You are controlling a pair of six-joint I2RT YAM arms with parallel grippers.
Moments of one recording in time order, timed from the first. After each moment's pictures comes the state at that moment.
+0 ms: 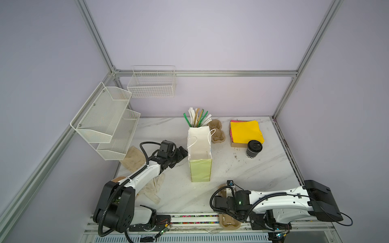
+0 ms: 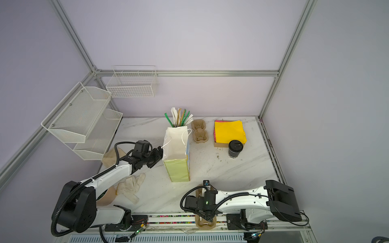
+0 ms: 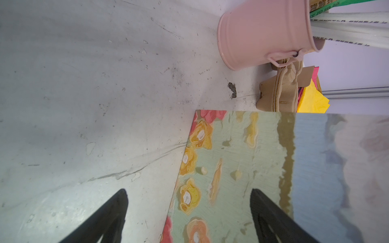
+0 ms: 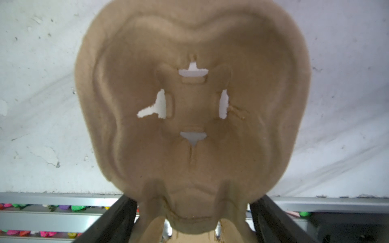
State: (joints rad) left arm -0.30 1.35 0.77 -0.23 0.17 -0.92; right arm 1.48 1.34 0.76 -0.88 0.28 1.46
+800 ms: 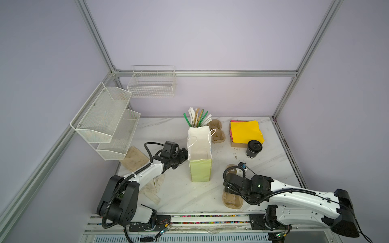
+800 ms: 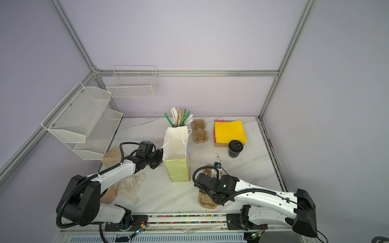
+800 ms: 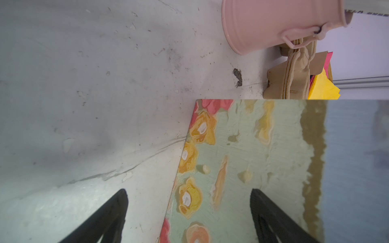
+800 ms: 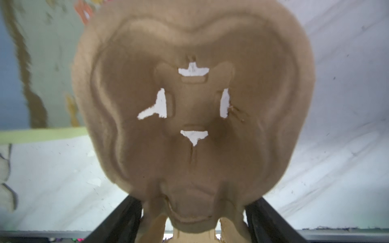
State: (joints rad) left arm -0.35 1.44 0.77 -0.18 0.20 -0.94; right arm 1.15 1.10 0.87 -0.96 0.40 1.28
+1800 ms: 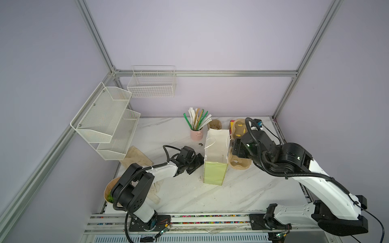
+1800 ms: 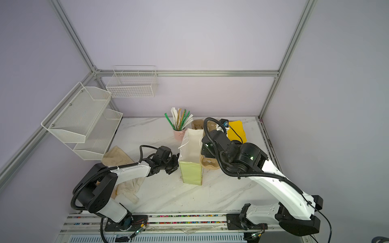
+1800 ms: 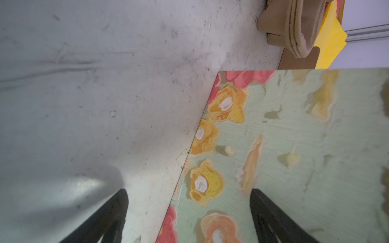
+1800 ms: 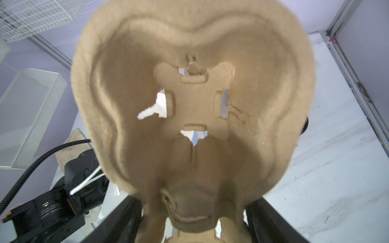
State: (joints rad) left arm -0.58 1.57 0.79 -0.02 0.21 -1.12; right arm 0.99 1.26 1.74 -1.25 0.58 0.83
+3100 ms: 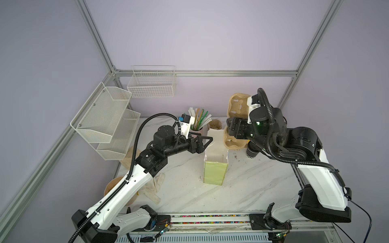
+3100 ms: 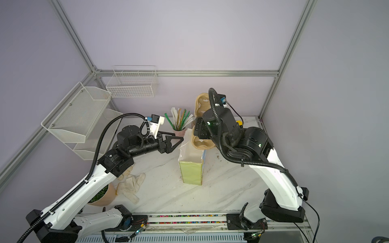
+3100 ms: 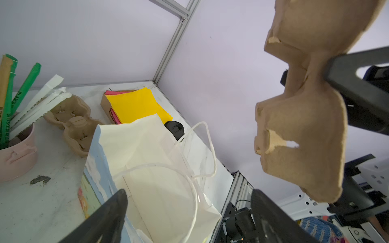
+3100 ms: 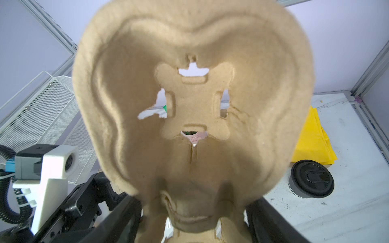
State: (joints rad) left arm -0.61 1.13 1.23 -0.30 0.43 -0.46; right arm 0.99 1.46 2.22 -1.26 0.59 0.66
